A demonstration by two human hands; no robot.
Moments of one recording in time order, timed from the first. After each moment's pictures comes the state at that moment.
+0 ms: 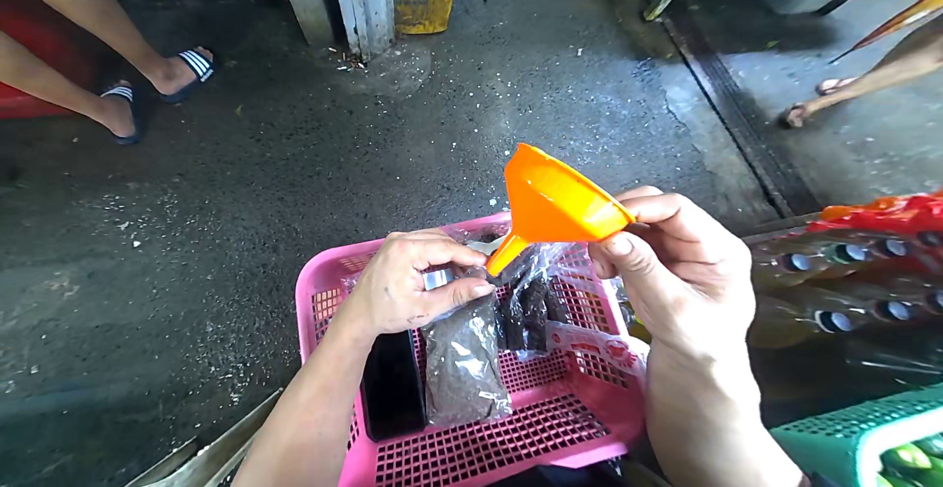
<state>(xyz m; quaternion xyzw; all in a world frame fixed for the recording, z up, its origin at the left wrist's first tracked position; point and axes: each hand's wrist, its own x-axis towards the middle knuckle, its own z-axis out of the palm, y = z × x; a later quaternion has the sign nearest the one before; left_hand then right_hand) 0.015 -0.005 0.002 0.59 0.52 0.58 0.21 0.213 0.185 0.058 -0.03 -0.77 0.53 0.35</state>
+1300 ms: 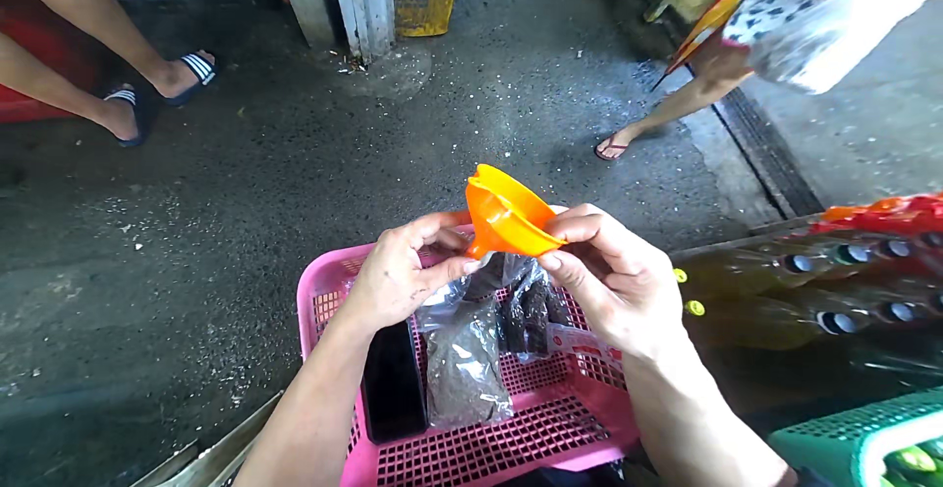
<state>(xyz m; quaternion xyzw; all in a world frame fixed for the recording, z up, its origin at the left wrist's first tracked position) 0.017 -0.005 0.007 0.45 0.61 0.58 0.30 0.200 0.167 0.041 -0.05 -0.83 0.47 0.31</state>
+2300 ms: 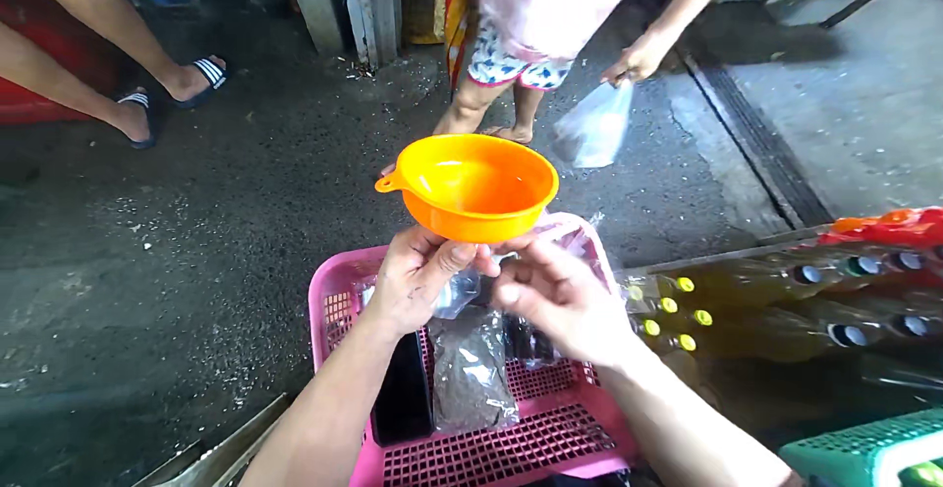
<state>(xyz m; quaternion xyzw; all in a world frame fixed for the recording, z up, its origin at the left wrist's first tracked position) 0.032 0.003 0.002 0.38 0.40 0.77 0.31 0.185 0.142 0.023 -0.04 -0.74 0.65 0.15</state>
